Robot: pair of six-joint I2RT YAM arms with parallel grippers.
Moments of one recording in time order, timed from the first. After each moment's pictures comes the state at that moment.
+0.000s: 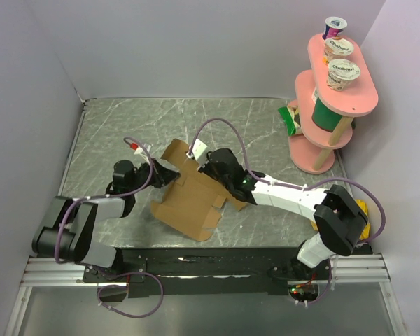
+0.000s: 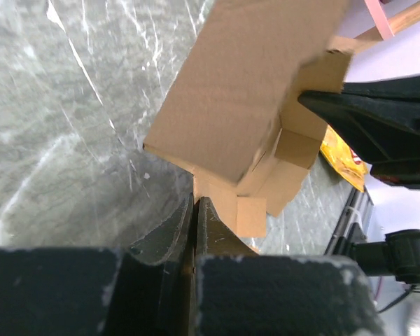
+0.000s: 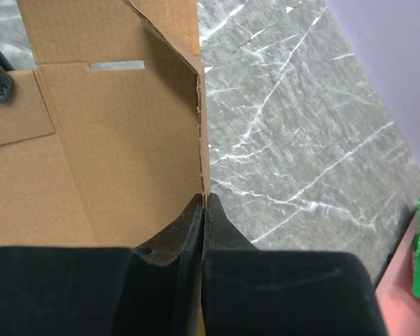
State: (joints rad) left arm -0.23 1.44 0.39 0.83 0.64 -0.66; right arm 0.87 1.53 0.97 0.10 0.32 -0.40
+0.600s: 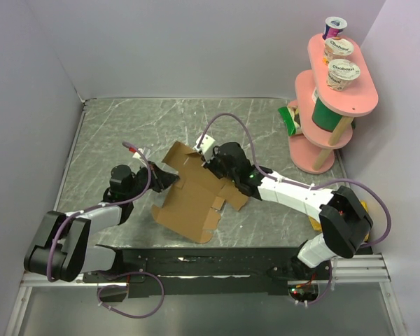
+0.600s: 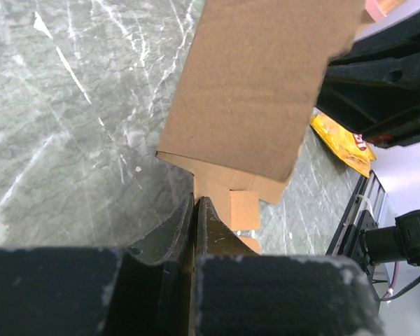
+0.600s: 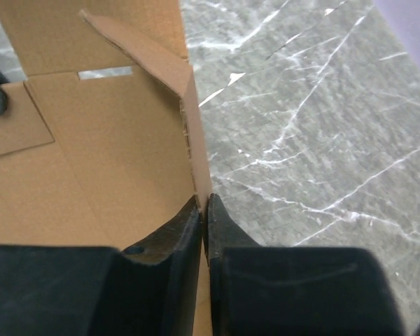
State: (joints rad) left arm -0.25 1.29 0.33 0.79 0.63 -0.59; right arm 0.79 1.50 0.98 0.05 0.11 -0.31
